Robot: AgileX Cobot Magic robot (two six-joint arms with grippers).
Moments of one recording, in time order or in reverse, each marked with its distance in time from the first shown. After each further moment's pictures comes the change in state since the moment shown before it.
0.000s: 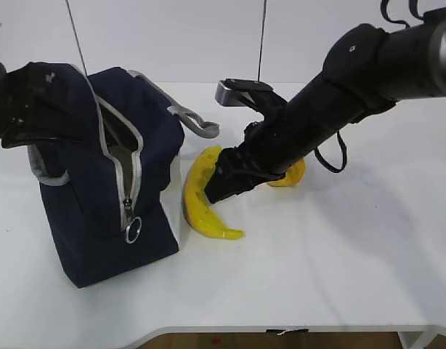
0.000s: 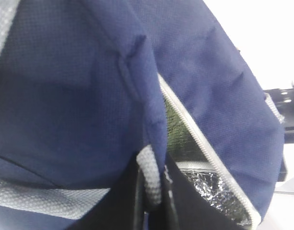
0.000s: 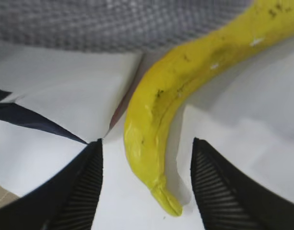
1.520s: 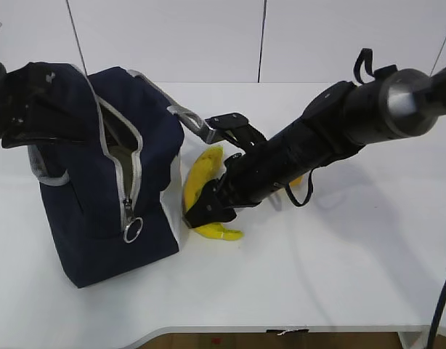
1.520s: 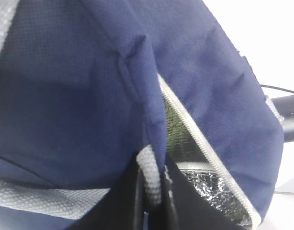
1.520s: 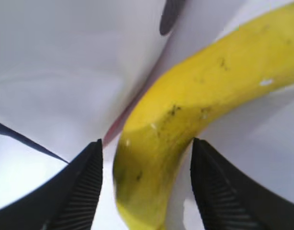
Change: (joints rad) left arm 0.000 0.000 0.000 0.001 0.000 0.002; right arm 0.008 0.152 0.026 0.329 -0.067 -0.511
